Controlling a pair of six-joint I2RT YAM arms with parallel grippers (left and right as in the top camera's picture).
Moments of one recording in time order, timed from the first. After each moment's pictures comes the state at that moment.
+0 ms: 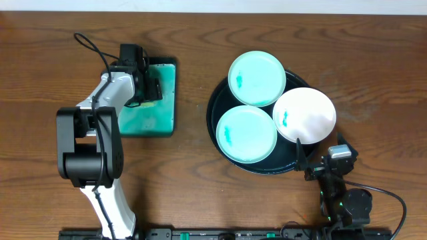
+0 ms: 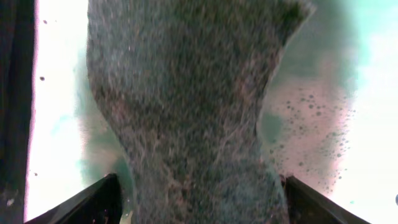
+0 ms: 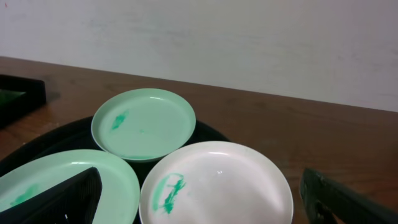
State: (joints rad) left arm -0.01 2.05 1.35 -0.56 -0.02 -0.20; right arm 0.06 0.01 0.01 -0.06 -0.09 -0.06
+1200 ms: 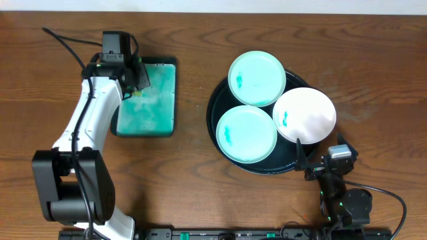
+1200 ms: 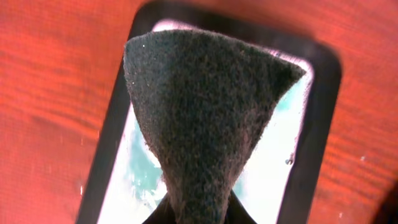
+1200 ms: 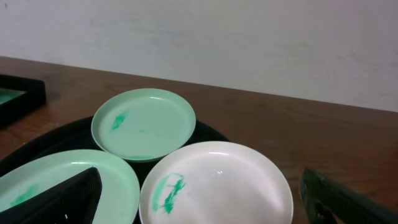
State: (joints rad) left arm -0.01 1.77 1.35 -0.68 -0.05 -0.29; right arm 0.06 0.01 0.01 -0.06 -0.09 -0.06
